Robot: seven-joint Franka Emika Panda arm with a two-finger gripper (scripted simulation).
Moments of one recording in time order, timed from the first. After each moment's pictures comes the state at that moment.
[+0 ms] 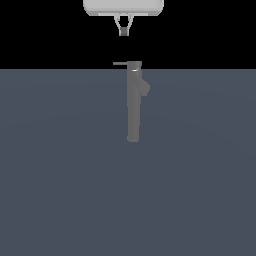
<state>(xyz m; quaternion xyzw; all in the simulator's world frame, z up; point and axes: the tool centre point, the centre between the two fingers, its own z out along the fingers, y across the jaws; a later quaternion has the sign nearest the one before) 0.036 0.011 0.380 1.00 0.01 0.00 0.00</state>
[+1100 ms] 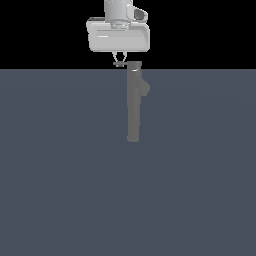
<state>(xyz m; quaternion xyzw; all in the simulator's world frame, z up) 0.109 0.028 0.301 1.00 0.03 0.00 0.00</state>
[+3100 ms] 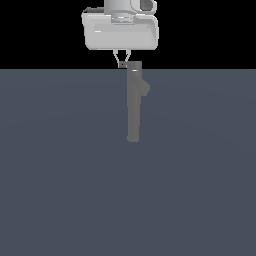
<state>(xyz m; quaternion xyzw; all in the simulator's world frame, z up) 0.033 0.017 0.299 1.00 0.03 0.01 0.00</state>
